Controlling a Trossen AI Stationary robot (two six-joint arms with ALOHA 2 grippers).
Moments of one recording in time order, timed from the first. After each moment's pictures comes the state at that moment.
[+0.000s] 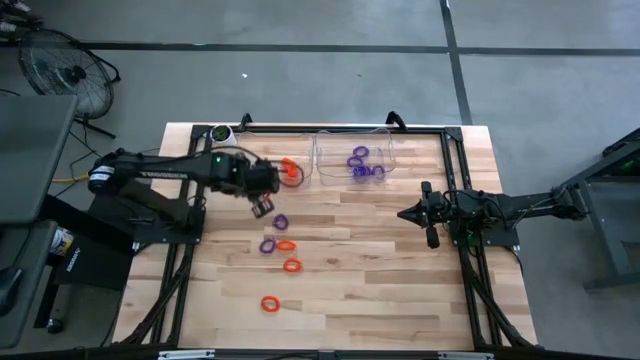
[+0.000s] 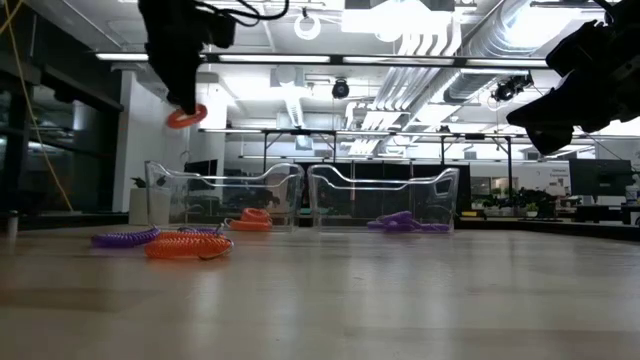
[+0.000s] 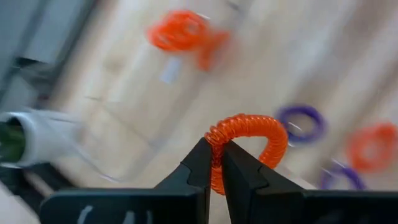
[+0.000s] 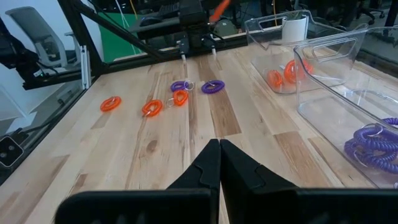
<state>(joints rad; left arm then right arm) 0.05 1.33 1.22 -1.17 -0.39 -0.44 0.09 0.19 0.05 -0.06 0.10 0.23</state>
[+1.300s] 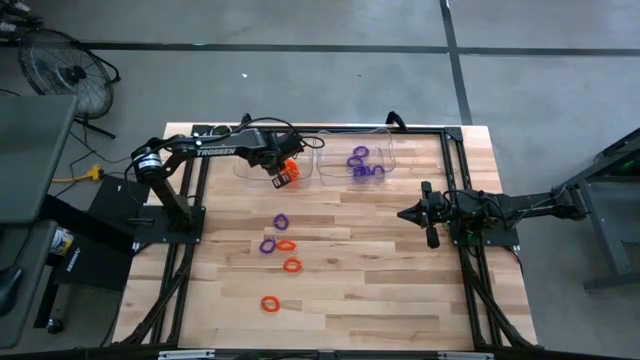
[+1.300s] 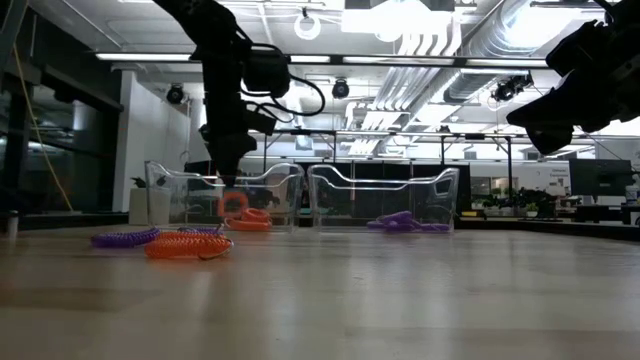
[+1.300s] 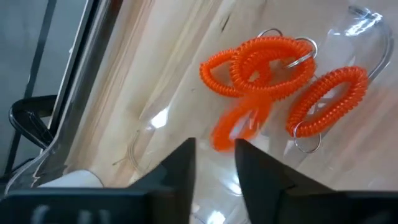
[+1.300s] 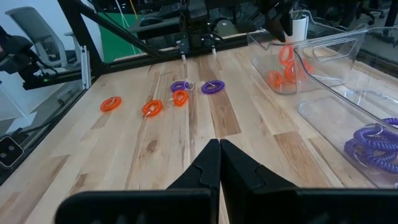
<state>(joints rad) 0.43 1.68 1.22 -0.85 -0.38 -0.03 0.09 0.19 0.05 -0.06 0.10 0.23</state>
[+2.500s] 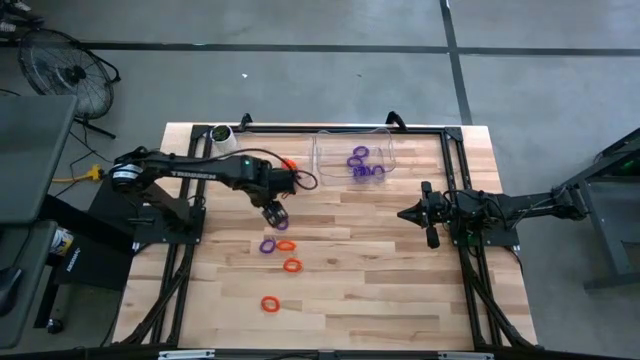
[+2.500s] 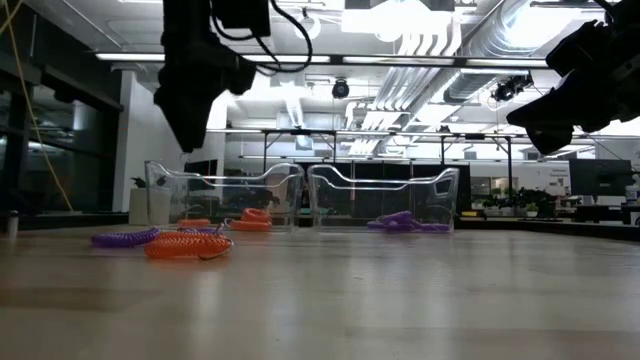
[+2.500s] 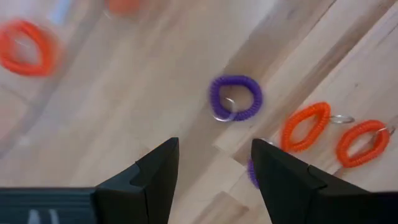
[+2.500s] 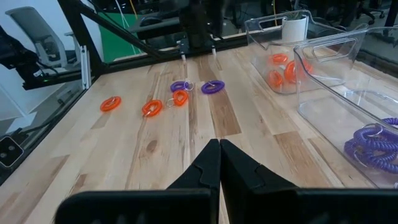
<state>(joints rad) 0.09 1.52 1.22 -1.11 -0.06 -0.56 0.09 0.19 0.05 -0.06 0.10 0.23</state>
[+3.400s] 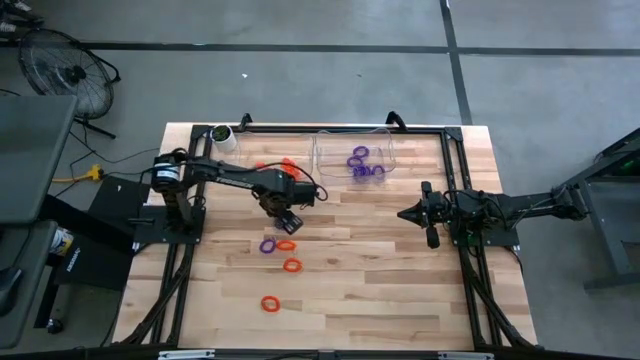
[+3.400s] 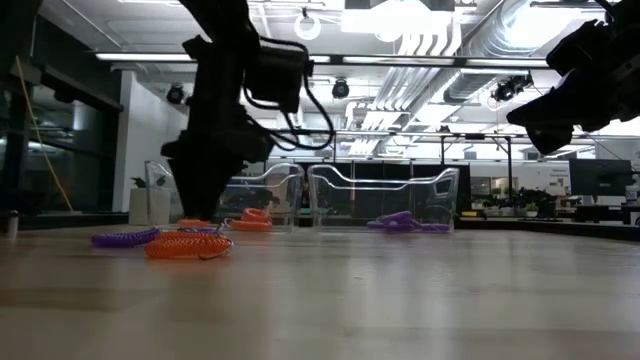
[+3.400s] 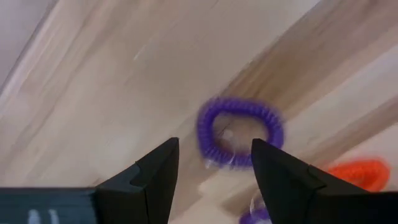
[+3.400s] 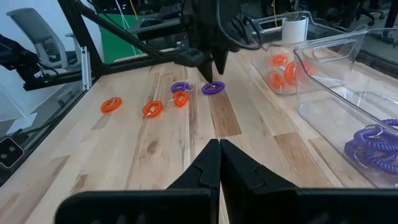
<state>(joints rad) 0.09 1.83 1.22 -0.98 -0.01 -0.69 0.09 0.19 0.05 -0.05 0.10 0.23</state>
